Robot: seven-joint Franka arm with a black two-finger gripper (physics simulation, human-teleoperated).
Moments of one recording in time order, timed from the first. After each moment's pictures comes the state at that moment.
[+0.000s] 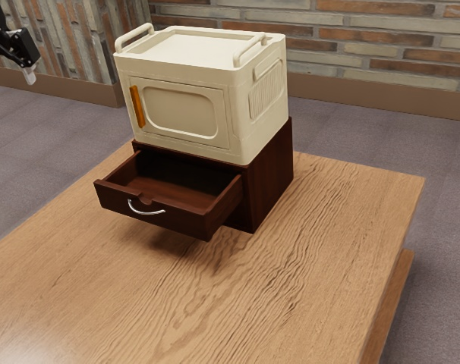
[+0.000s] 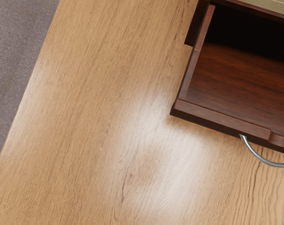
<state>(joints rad) -0.30 -0.14 0.59 -1.46 0.11 1.46 -0.02</state>
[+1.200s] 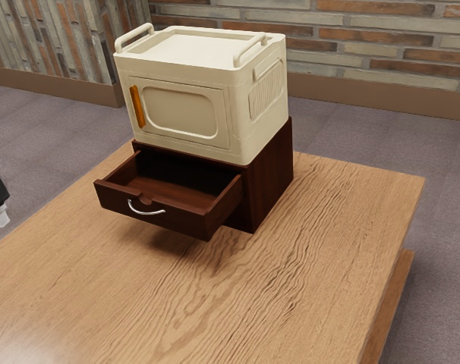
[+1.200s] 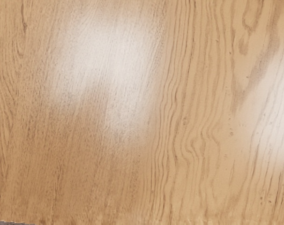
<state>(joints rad) -0.11 -0.87 0.31 -2.38 0.08 1.47 -0.07</state>
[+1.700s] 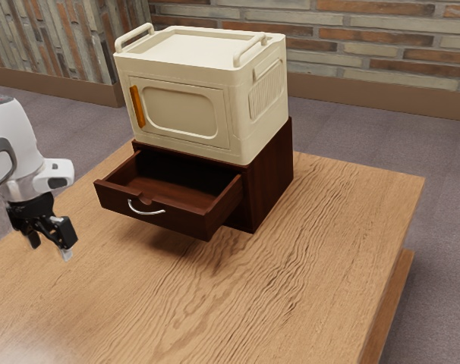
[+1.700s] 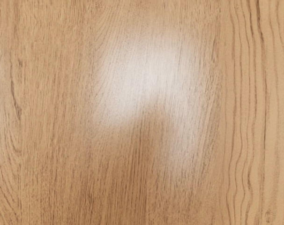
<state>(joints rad) -0.13 -0.53 0.30 -2.58 0.17 2.06 0.04</state>
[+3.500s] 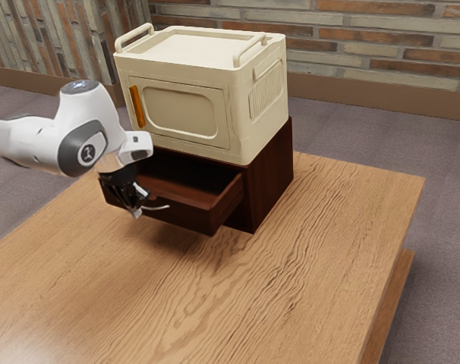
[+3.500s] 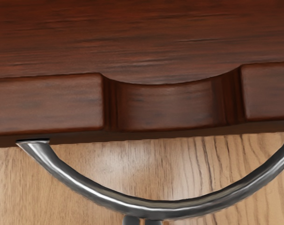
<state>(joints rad) -0.24 -0.02 0.31 -2.22 0.01 2.34 0.12</state>
